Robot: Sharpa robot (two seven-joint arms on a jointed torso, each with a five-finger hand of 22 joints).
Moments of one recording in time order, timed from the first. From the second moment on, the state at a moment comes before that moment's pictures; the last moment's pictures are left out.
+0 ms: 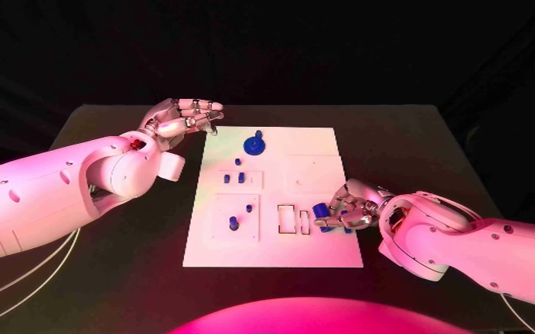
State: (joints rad) left arm 1.16 -0.90 -0.03 1.47 -0.09 -0.18 0.35; left_hand 1.42 -0.22 0.52 0.08 0.28 0.94 0.18 0.19 0.36 1.03 0.12 0.36 0.18 0.95 0.06 1.08 0.39 0.18 0.79 0.17 0.83 0.79; right arm 1.00 -1.04 -0.13 1.87 -1.28 -0.41 -0.52; right_hand 1.20 -0.13 -0.08 0.29 0.22 1.03 0.08 0.31 0.54 1.46 0.02 1.57 1.31 1.47 -0.05 1.57 1.31 0.04 1.46 0.06 1.43 1.31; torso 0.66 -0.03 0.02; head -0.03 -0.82
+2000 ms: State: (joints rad) left arm 1.16 -0.89 -0.03 1.47 -0.09 -0.18 0.34; left_hand 1.42 -0.22 0.52 0.08 0.28 0.94 0.18 0.19 0.36 1.03 0.12 0.36 0.18 0.95 0.06 1.08 0.39 0.18 0.79 0.17 0.82 0.79; right arm 1.04 -0.89 -0.14 1.87 -1.07 -0.45 -0.54; right_hand 1.11 -0.12 0.00 0.30 0.22 1.09 0.05 0.38 0.56 1.47 -0.01 1.57 1.31 1.47 -0.07 1.57 1.31 0.02 1.46 0.04 1.48 1.31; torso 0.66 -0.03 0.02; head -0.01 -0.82
